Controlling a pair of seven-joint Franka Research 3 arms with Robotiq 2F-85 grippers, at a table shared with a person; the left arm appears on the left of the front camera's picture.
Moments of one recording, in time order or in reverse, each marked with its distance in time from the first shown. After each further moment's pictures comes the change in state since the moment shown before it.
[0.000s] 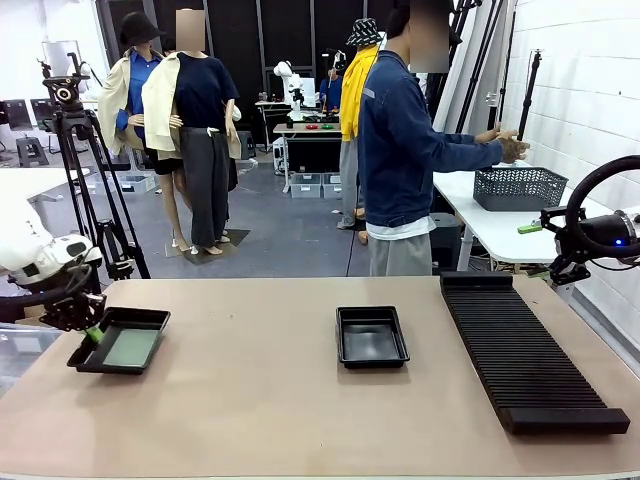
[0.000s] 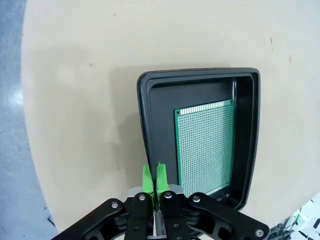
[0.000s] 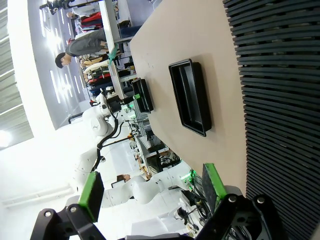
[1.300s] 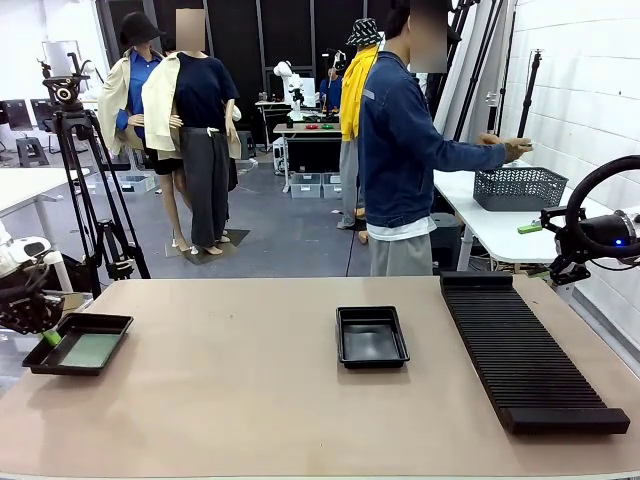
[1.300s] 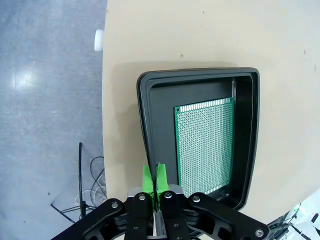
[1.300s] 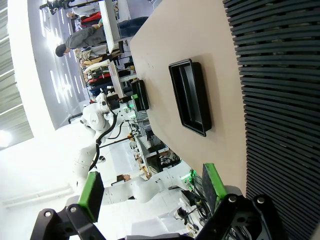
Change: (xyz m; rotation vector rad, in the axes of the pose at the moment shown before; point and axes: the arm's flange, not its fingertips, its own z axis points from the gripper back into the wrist) left arm 0.010 0.079 0.016 0.006 0.066 0.052; right arm 0.000 0.000 0.000 0.000 0.000 0.000
